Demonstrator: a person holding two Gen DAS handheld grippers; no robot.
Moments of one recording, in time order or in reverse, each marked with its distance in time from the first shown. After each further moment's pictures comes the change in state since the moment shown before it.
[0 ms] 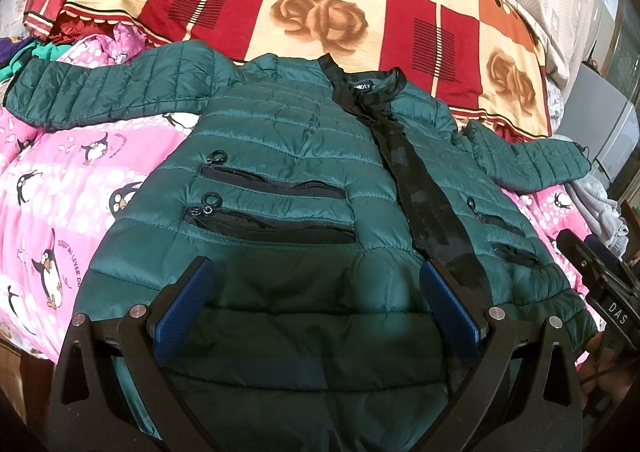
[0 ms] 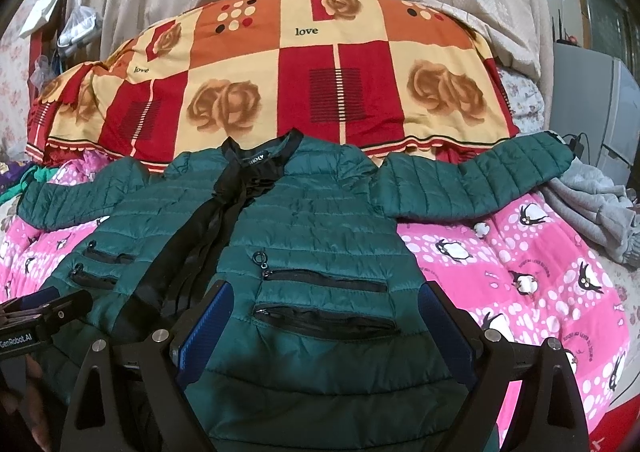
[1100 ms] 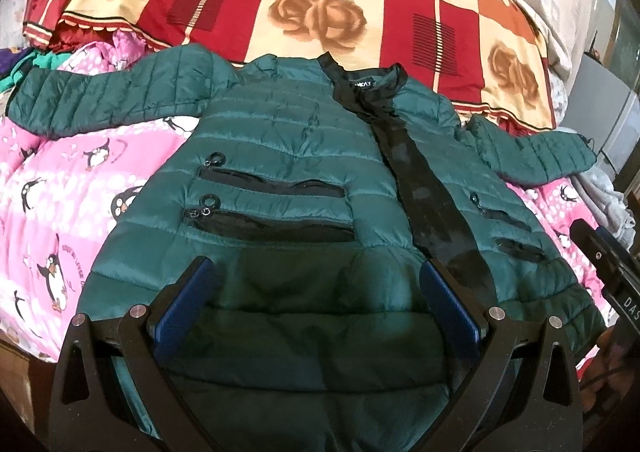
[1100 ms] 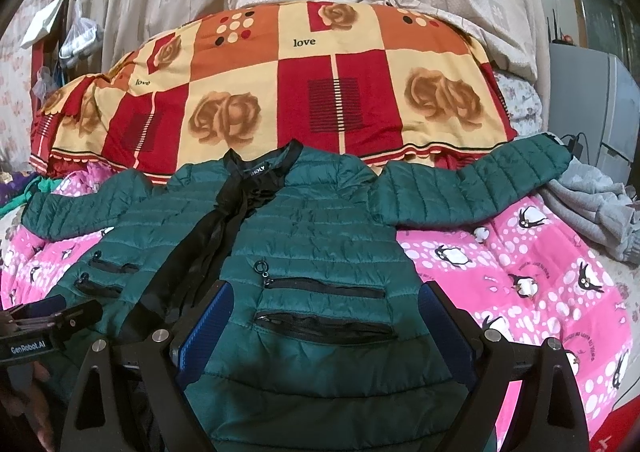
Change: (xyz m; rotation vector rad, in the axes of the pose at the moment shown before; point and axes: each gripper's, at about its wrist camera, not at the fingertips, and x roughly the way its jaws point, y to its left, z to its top) left arm 0.001 -0.009 -0.004 0.032 0.001 0.034; right arm -0.007 -0.006 0.000 0.024 -0.044 0.018
